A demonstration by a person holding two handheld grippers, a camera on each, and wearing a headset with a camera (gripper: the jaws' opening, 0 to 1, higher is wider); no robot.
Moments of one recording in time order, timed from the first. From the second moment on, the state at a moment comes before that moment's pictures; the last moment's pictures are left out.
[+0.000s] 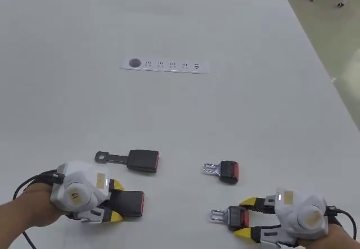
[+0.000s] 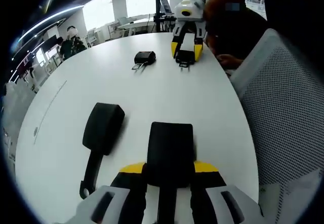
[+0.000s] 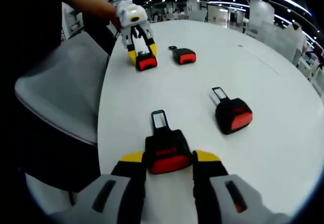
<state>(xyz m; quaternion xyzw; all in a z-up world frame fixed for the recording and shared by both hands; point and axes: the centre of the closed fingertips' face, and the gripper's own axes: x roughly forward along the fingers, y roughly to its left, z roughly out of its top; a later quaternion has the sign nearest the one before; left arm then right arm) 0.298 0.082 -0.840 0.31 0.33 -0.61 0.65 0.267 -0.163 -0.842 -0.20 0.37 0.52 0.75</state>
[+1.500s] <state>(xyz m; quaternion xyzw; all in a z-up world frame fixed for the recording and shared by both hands) 0.298 0.081 -0.841 0.32 0.34 -0.61 0.64 0.282 -0.080 -0.839 -0.16 0.33 0.56 0.74</state>
